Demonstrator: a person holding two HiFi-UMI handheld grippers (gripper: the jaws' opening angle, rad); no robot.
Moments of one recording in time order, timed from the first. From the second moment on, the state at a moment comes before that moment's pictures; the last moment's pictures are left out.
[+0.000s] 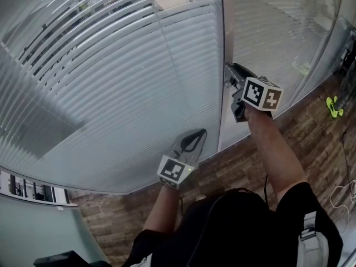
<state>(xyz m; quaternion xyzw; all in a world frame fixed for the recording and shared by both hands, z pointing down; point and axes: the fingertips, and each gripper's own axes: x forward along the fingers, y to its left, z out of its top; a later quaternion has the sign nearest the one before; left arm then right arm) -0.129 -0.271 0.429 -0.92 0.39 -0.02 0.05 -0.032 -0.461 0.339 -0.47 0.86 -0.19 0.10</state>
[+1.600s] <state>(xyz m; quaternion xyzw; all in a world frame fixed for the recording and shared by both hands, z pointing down) -0.113 -0.268 0.446 -0.92 0.38 -0.01 0.05 -0.034 -0.371 0.348 -0.37 0.93 0.00 0.07</state>
